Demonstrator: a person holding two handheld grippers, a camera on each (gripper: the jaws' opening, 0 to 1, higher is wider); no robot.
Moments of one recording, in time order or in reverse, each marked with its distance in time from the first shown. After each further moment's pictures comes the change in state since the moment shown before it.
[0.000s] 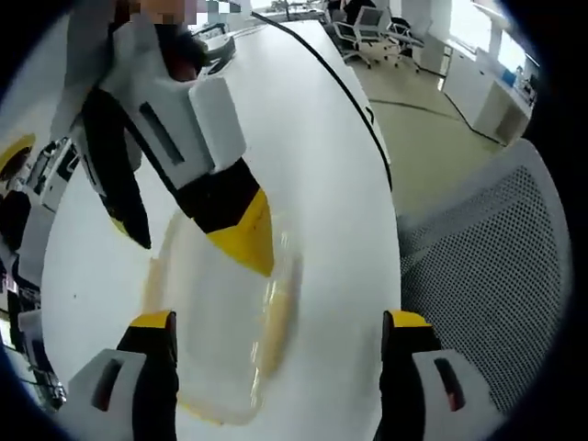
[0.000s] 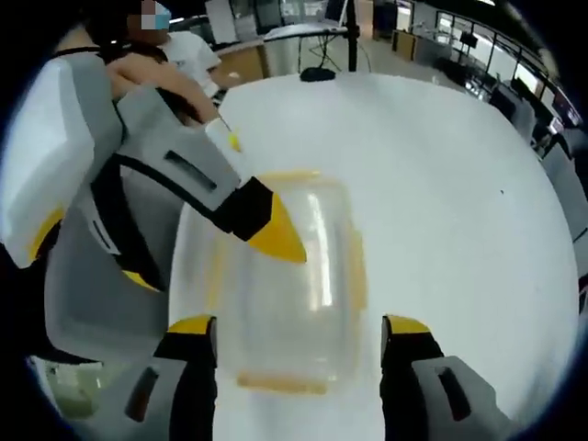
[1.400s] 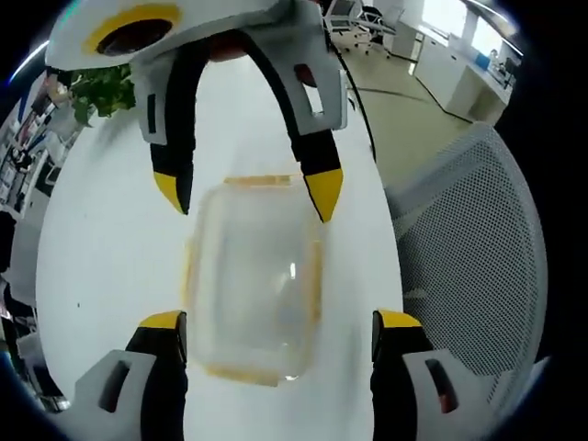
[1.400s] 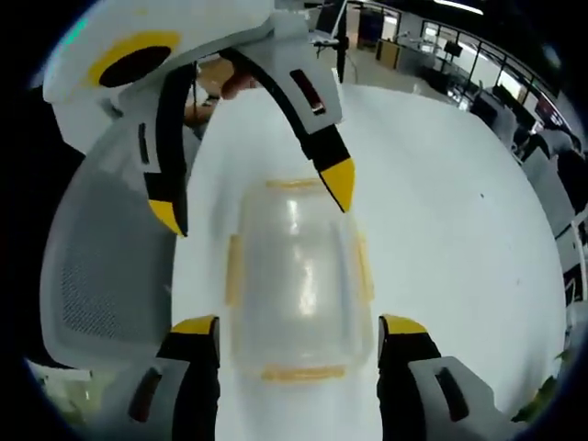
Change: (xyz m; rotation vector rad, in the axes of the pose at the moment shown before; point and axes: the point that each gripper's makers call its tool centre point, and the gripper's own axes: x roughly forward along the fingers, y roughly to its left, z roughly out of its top) left arm -0.033 0.039 -0.022 0.055 0.018 -0.128; right arm -0.012 0.013 -0.002 0.001 -0.017 -0.109
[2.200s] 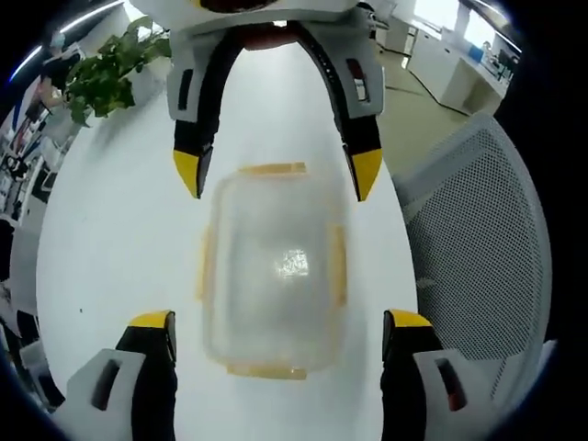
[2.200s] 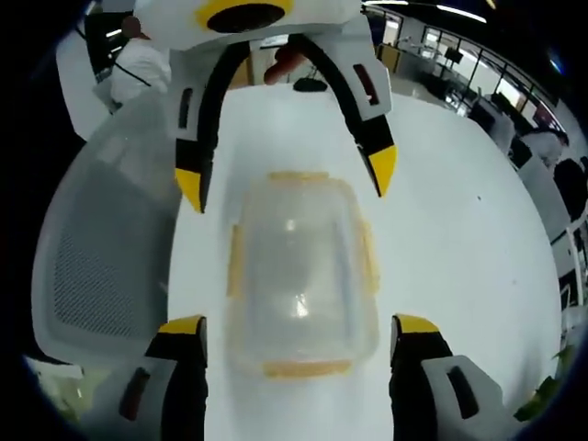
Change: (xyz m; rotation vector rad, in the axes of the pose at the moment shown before) left arm 0.004 0.015 -0.011 0.039 0.013 -0.012; right arm 0.004 0.005 -0.006 -0.010 -0.023 -0.021
